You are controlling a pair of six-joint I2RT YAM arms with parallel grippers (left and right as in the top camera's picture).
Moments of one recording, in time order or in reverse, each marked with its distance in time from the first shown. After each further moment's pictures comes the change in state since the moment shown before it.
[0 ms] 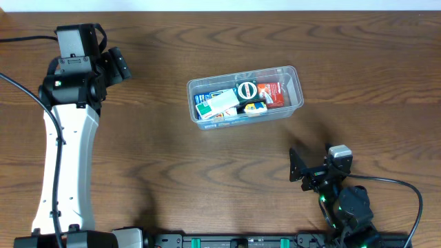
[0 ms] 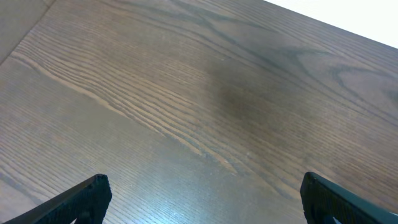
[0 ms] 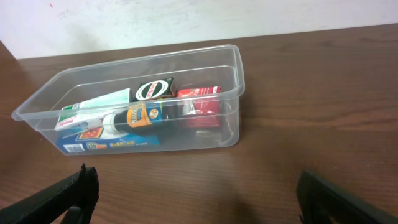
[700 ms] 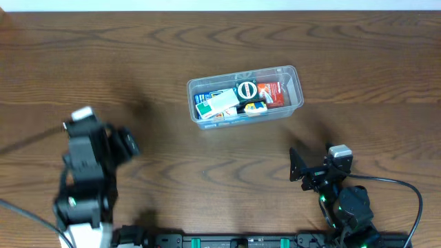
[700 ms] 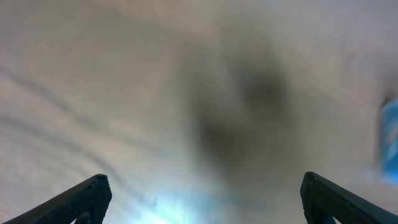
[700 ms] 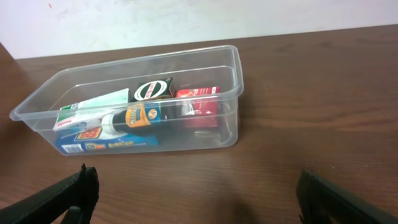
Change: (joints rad) left arm 0.000 -0.744 -0.734 0.000 -0.001 0.000; right arm 0.000 0.001 0.000 0.002 0.005 -0.004
